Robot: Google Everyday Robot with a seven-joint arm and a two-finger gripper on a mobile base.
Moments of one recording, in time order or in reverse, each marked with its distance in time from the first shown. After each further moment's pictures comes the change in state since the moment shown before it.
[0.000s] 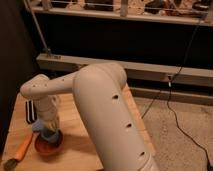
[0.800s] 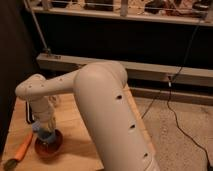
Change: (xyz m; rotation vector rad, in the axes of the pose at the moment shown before) arm -0.006 0.020 -0.012 0.028 -0.038 -0.095
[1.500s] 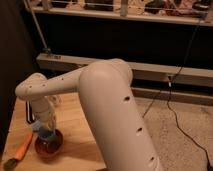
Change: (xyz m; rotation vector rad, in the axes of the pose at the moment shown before) arm 0.001 0.004 -0.009 0.038 -0.033 0.002
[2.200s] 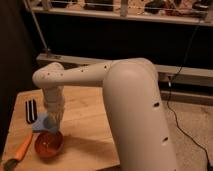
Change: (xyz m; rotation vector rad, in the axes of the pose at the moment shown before) arm 0.029 -0.028 -0.040 -0.062 -0.115 0.185
